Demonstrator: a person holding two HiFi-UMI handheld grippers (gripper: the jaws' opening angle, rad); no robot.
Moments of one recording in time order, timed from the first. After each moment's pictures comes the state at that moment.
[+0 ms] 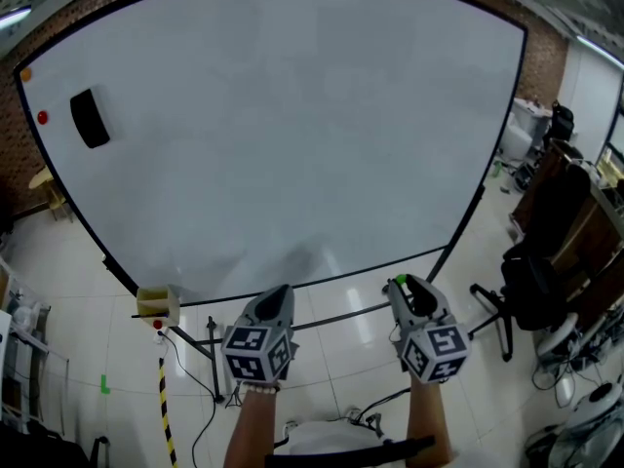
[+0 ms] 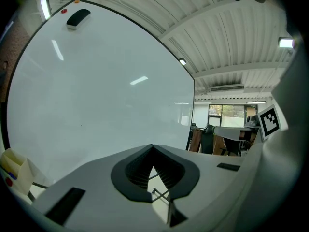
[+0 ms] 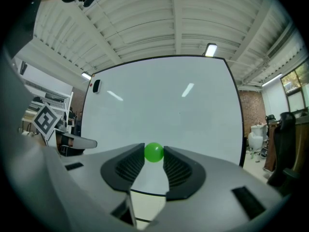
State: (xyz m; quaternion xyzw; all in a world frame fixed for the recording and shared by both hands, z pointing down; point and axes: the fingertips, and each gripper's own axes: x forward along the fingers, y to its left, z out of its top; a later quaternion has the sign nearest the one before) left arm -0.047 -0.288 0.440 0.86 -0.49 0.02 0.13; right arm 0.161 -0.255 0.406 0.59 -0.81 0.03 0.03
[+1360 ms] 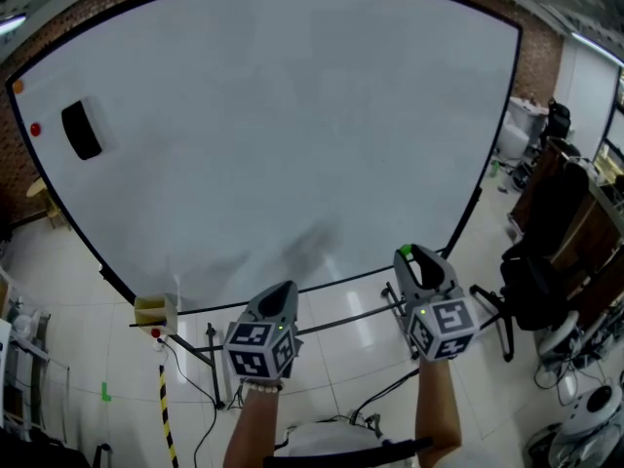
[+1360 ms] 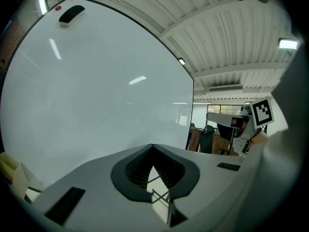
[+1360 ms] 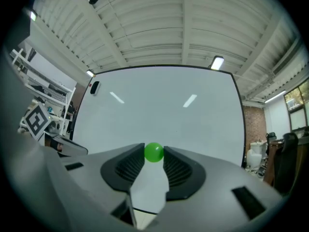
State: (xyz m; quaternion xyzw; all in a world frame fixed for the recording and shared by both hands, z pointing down) left arm -0.027 -0.305 0.427 0.87 -0.48 0.02 0.13; right arm 0.177 -0.293 0.348 0.60 -0.80 -0.05 0.03
